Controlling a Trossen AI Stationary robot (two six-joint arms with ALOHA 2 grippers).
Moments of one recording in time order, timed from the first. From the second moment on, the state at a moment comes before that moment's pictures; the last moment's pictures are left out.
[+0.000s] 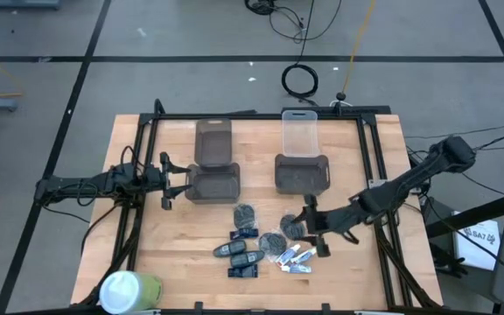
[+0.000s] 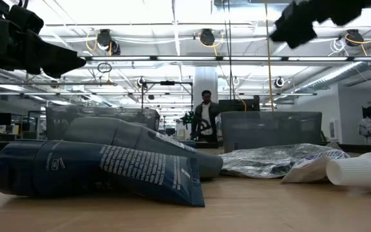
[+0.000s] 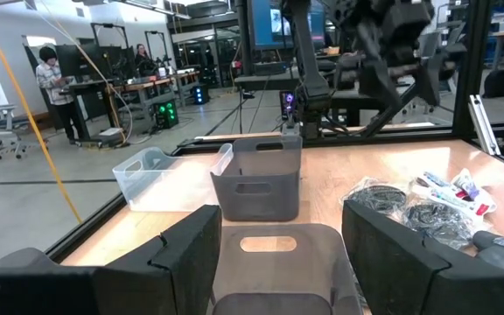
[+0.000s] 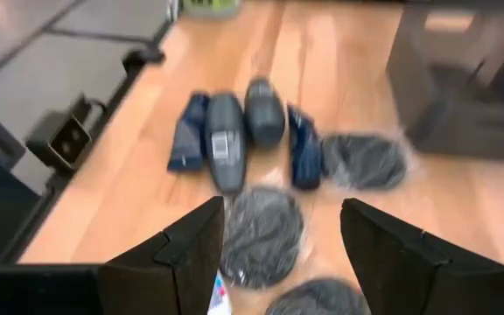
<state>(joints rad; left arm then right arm) 0.03 0.07 0.02 0.07 -0.08 0.12 0.50 1.26 0.71 -0.03 0.24 0.22</state>
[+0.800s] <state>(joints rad) 0.03 0.07 0.02 0.07 -0.08 0.12 0.50 1.52 0.71 -0.18 0.32 0.24</state>
